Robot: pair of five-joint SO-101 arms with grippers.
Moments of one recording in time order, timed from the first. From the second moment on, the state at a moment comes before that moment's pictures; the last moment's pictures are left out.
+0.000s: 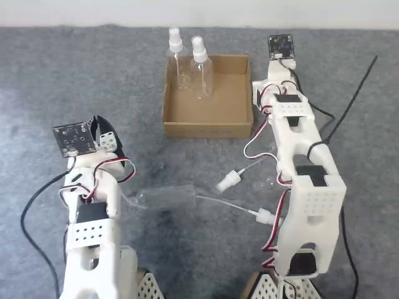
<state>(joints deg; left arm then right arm) -15.7 -56.0 83.7 3.9 9.1 -5.2 33.8 -5.2 23.1 3.4</state>
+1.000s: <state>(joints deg) -15.7 -56.0 83.7 3.9 9.1 -10.8 36.9 -8.4 25.7 3.6</state>
